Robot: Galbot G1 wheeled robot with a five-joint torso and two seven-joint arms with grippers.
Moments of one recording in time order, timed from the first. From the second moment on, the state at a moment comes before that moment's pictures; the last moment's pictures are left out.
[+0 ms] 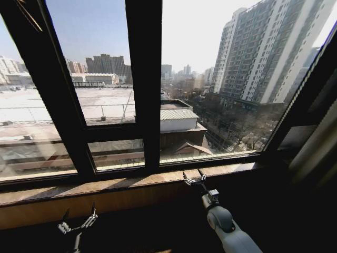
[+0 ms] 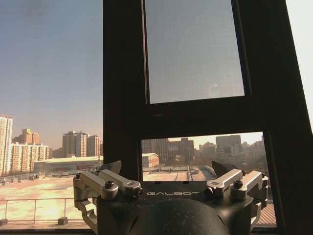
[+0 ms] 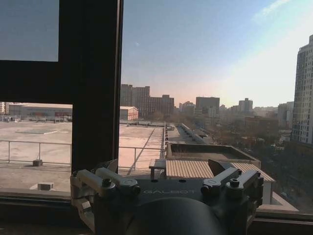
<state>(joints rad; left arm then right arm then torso) 1.73 -1.42 -0.76 -1.83 -0.17 -0.61 -0.13 -1.15 1.16 0.27 1.71 0.33 0.07 0.06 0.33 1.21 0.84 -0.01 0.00</state>
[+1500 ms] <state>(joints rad) 1.73 -1.42 -0.76 -1.83 -0.17 -0.61 -0.13 -1.15 1.16 0.27 1.71 0.34 0.07 0.06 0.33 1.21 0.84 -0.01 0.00</state>
